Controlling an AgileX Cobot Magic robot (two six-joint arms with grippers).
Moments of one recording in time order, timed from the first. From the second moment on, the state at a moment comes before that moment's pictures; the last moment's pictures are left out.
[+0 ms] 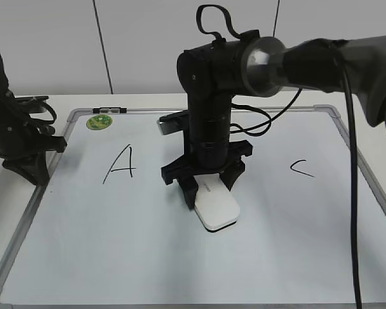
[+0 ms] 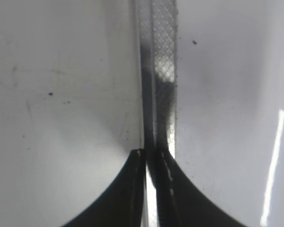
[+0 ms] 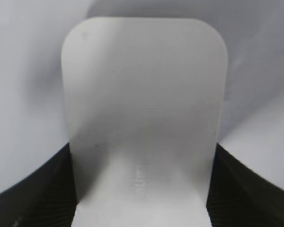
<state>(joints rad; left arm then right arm) -0.07 2.14 -1.47 -0.13 0.92 0.01 0.60 2.30 -1.85 0.02 1.23 0.14</state>
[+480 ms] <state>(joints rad) -0.07 2.14 -1.47 -0.12 0.92 0.01 0.46 2.28 -1.82 -0.01 1.22 0.14</state>
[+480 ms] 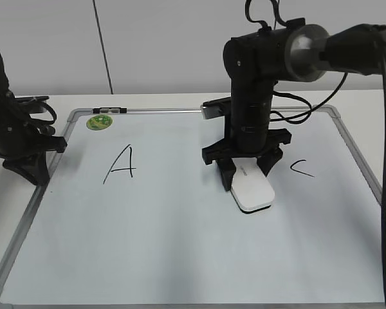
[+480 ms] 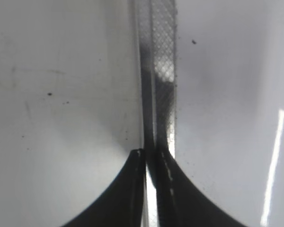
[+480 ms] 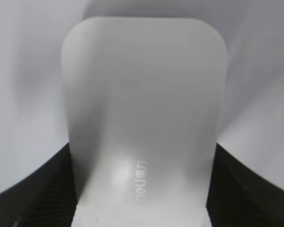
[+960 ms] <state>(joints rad) -0.06 2.14 -1.47 -0.12 0.92 0.01 0.40 2.17 -1.79 -0.08 1.21 0.15</state>
